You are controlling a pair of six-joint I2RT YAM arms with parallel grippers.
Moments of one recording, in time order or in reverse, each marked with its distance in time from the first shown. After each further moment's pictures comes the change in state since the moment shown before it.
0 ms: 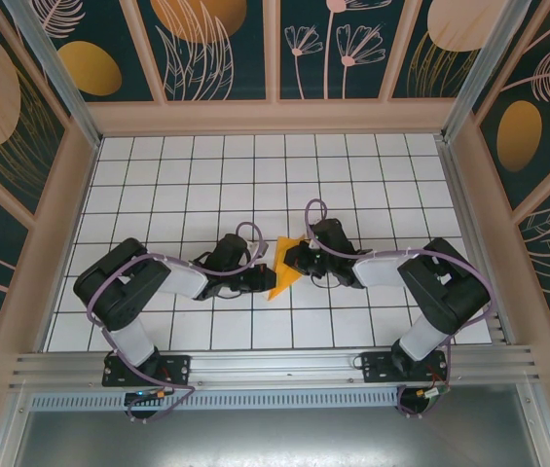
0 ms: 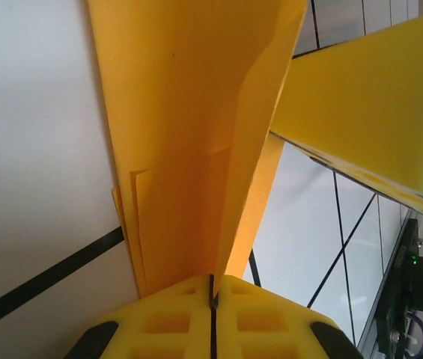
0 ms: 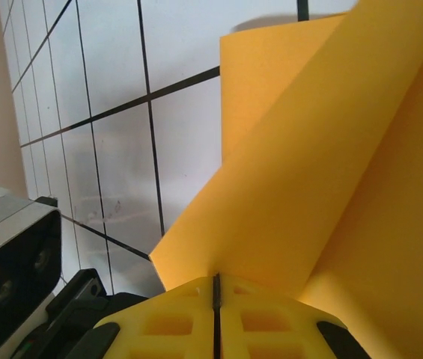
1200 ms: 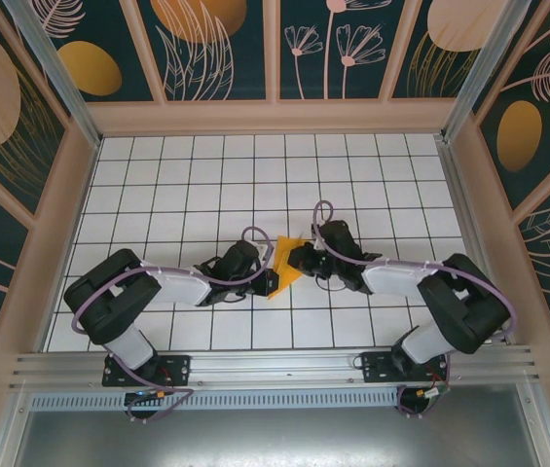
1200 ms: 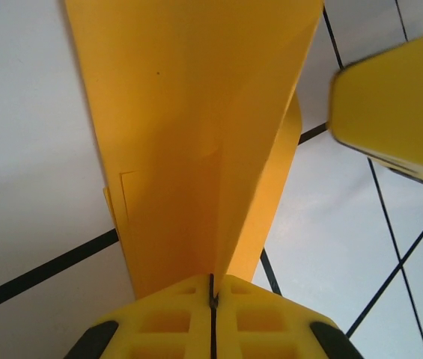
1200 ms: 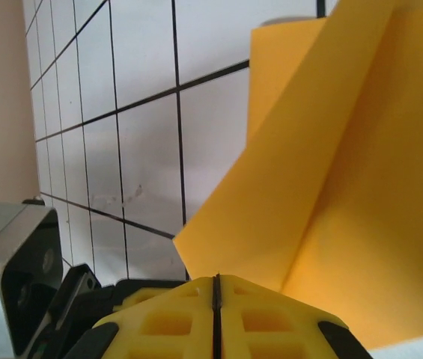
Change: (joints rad) left arm -0.114 -0.091 0.020 -0.130 -0.286 0.095; right arm 0.010 -0.117 -0.032 -0.053 0.017 -0.021
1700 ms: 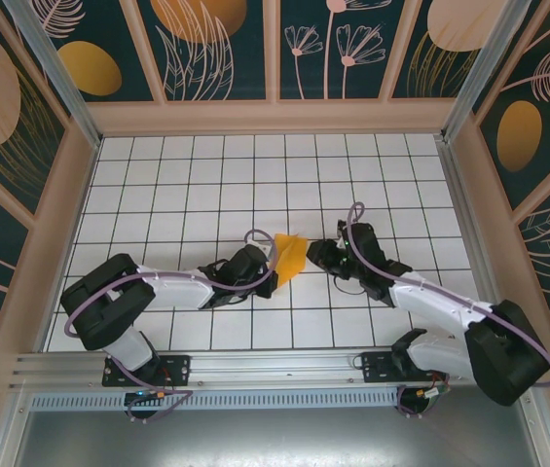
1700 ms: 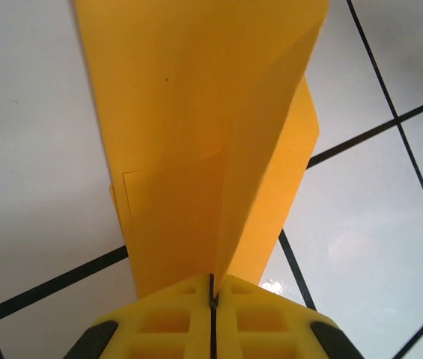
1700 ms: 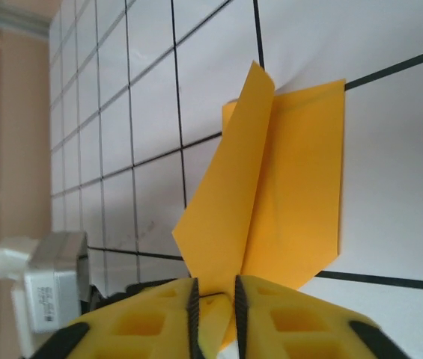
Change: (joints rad) left arm -0.070 -0.034 0.032 -0.107 -0.199 0.051; right arm -0.053 -0.318 -0.086 -0.184 0.124 0.006
